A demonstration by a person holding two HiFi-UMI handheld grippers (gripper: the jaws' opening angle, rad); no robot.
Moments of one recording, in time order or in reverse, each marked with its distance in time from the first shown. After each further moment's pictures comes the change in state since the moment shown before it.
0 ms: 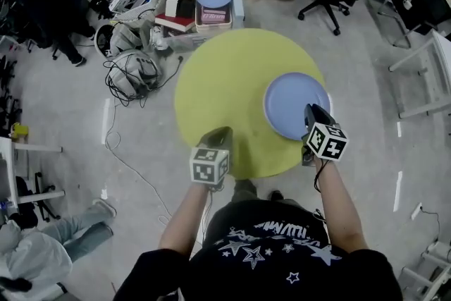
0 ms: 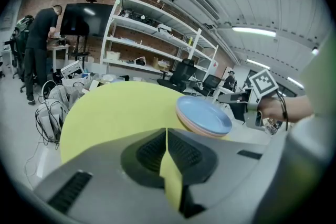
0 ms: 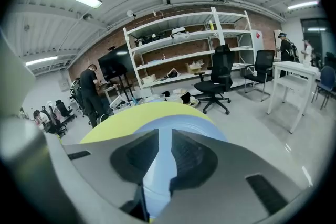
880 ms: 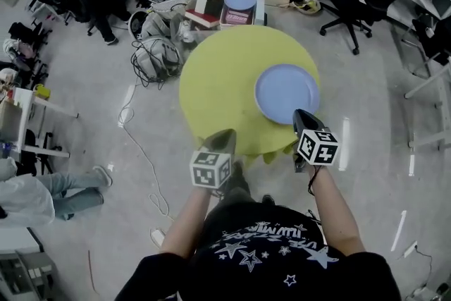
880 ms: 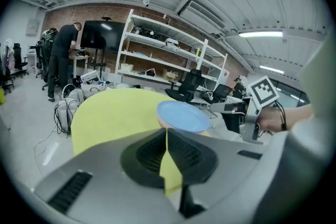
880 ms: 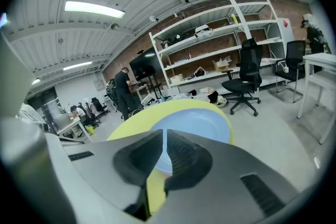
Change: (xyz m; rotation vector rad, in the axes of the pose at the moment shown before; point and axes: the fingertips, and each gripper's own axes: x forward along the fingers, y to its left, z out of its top) left arm -0.055 -0.119 -0.031 -0.071 -0.135 0.167; right arm -0.070 0.008 -0.026 -0.089 0.008 0.341
